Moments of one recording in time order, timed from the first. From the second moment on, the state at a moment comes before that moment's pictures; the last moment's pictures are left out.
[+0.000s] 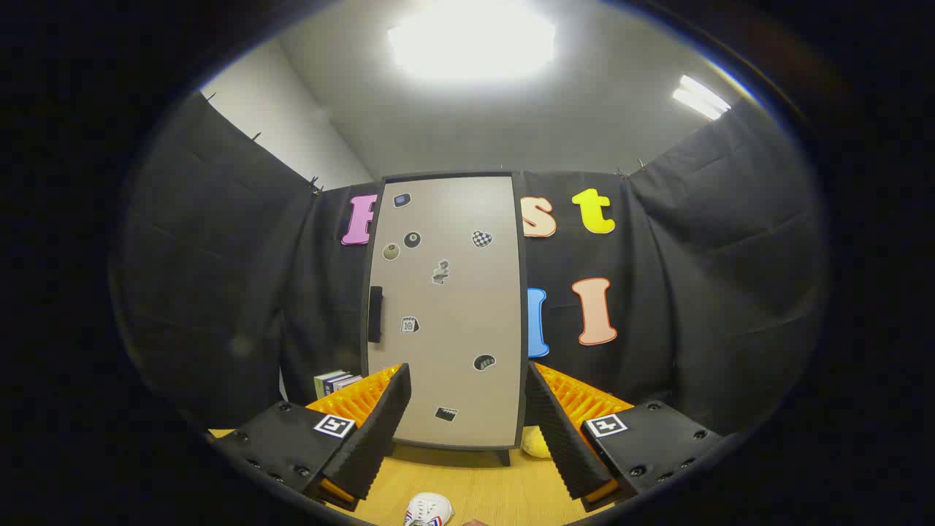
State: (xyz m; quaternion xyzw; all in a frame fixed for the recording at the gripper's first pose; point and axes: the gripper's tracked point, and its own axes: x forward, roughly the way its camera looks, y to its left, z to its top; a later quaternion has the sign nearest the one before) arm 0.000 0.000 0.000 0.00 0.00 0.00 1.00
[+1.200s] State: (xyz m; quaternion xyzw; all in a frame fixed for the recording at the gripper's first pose) arm 0.059 0.025 0.033 0.04 -0.01 0.01 1.00
